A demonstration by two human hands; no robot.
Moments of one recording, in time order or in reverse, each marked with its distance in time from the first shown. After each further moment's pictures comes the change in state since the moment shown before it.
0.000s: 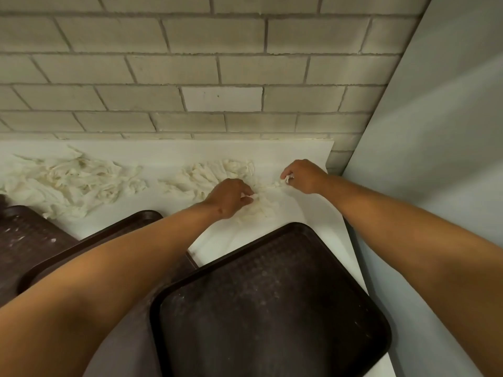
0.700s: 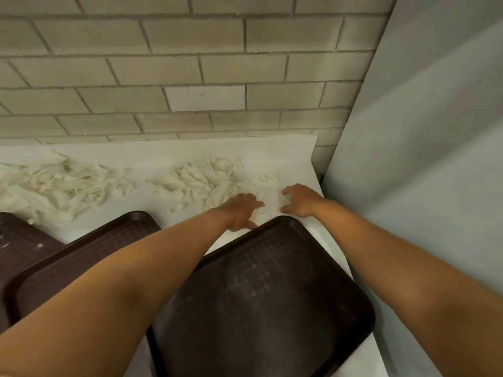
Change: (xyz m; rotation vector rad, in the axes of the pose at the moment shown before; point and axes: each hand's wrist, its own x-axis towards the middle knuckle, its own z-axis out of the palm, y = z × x) left_hand 0.005 0.036 0.048 0.316 -0.425 0.102; right_hand -0.063 0.016 0.040 0.070 -0.189 0.246
